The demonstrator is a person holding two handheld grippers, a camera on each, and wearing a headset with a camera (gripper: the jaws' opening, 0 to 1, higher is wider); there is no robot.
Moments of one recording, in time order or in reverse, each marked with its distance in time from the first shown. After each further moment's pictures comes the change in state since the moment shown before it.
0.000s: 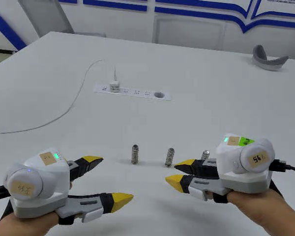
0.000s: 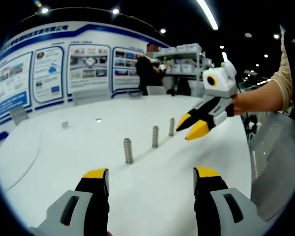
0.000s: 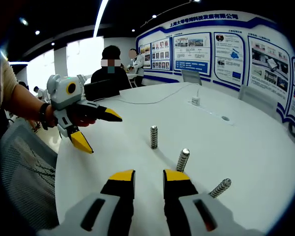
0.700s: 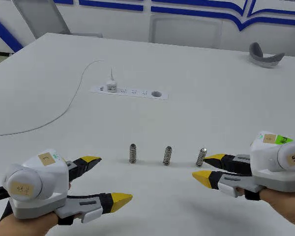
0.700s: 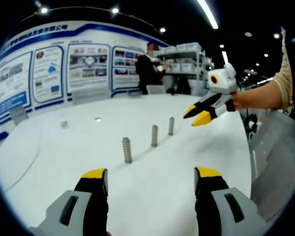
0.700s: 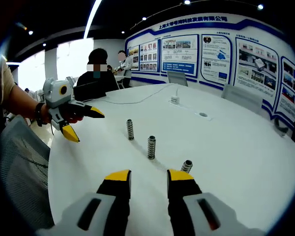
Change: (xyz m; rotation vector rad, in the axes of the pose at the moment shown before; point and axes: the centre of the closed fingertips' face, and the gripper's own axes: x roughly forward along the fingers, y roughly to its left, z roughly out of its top) left arm 0.001 -0.001 -0.002 0.001 0.010 0.001; right arm -0.046 -0.046 -0.018 0.021 -0.012 -0.111
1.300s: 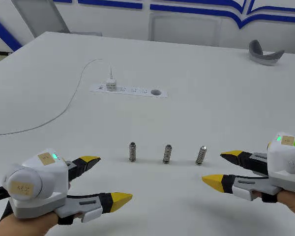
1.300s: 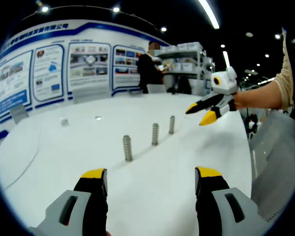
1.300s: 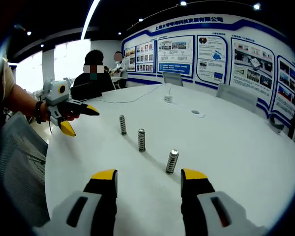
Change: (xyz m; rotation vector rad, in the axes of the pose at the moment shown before) left arm 0.000 0.001 -0.003 -0.008 0.006 0.003; right arm -0.014 -0.015 -0.013 0.005 -0.012 -0.023
